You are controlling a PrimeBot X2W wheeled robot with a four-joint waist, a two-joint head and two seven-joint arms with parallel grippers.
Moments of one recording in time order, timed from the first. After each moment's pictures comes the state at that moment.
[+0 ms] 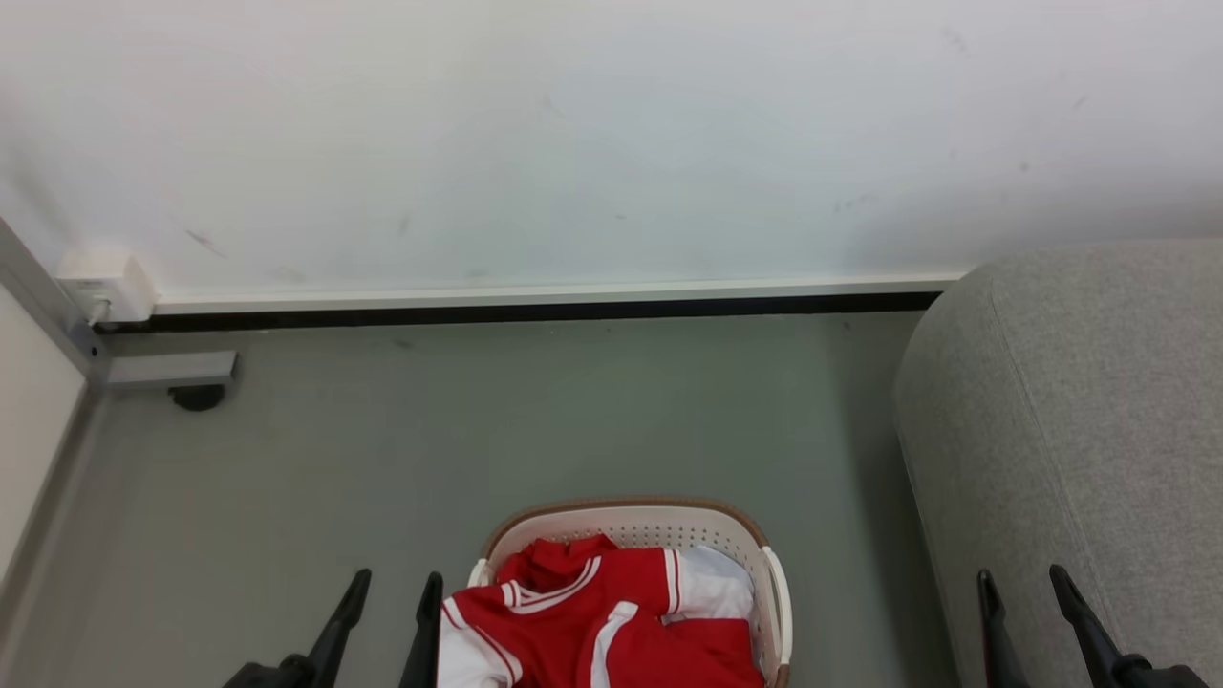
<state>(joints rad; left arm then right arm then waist) 0.06 0.08 -0.10 0.13 -0.22 -0.13 -0.26 0.04 -0.05 0.00 0.23 0.18 0.13 -0.26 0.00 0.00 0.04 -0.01</state>
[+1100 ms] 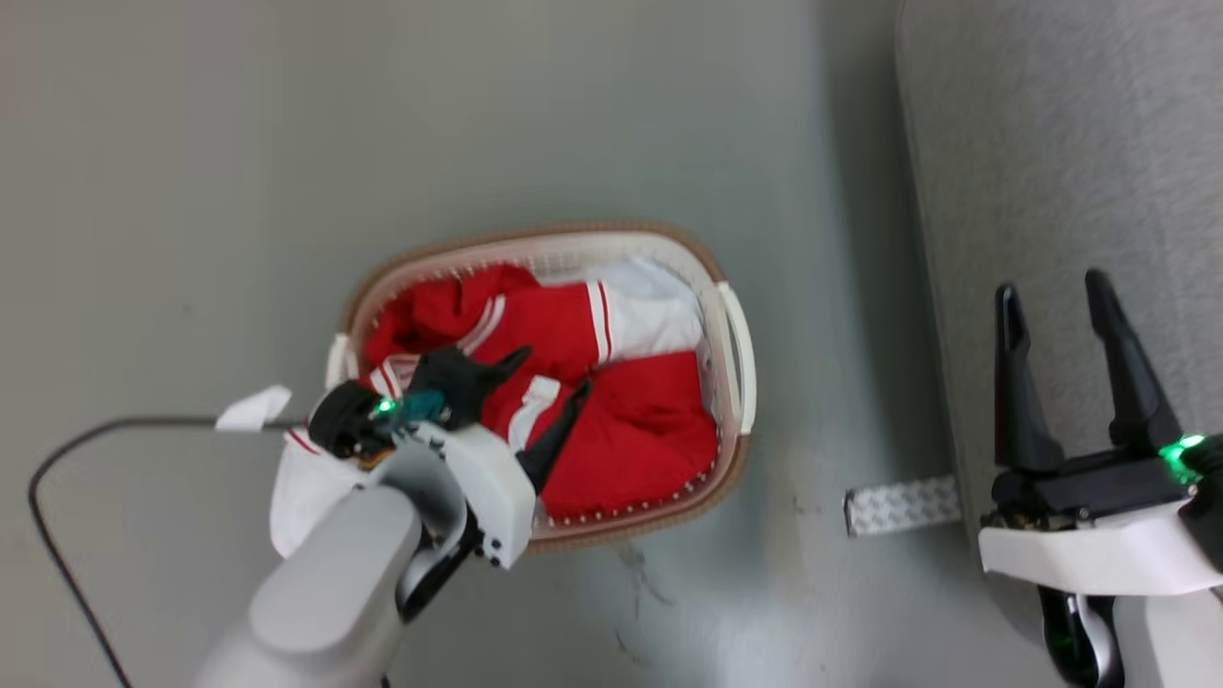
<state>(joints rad) -0.66 0.27 -0.68 0.52 -0.40 -0.13 -0.07 -0.27 -0.05 0.06 -0.01 0.24 0.13 -0.26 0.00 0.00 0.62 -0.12</state>
